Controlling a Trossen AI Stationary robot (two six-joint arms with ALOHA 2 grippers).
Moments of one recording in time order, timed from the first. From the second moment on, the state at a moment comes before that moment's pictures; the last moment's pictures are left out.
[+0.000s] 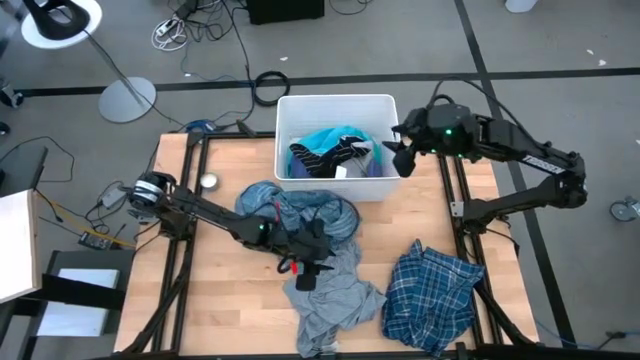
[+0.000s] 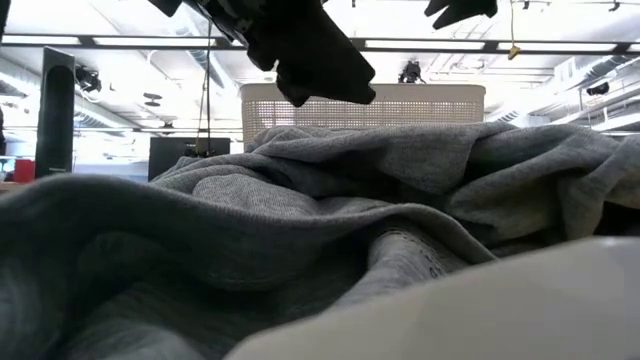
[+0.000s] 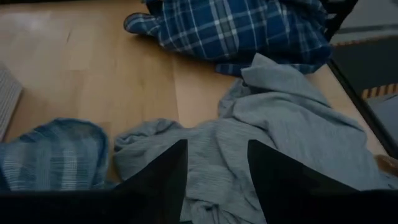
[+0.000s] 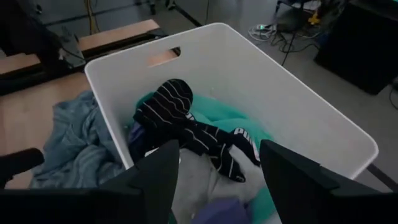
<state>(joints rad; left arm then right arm) -0.29 1.72 1.11 0.02 -0.09 -0.11 -0.24 1.09 1.41 -0.86 0.31 0.14</state>
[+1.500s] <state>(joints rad) -0.09 1.73 2.21 -0.72 -0.51 0.15 0.28 0.84 0.86 -0.79 0.35 0.66</state>
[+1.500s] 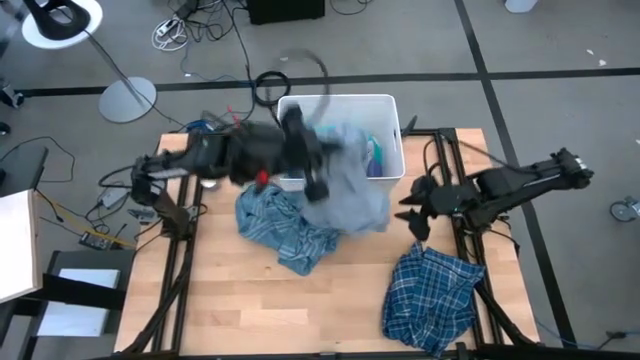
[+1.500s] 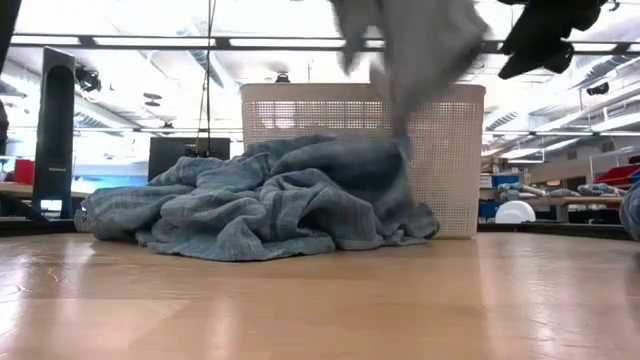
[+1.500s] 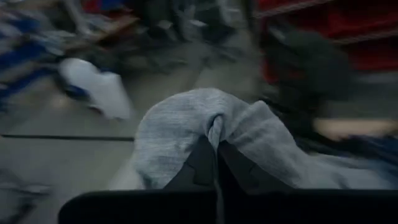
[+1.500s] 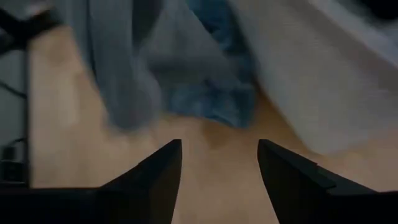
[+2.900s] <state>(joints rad) 0.20 1.79 2.30 -1.20 -0.09 0.07 0.38 1.23 0.68 0.04 0.42 0.41</state>
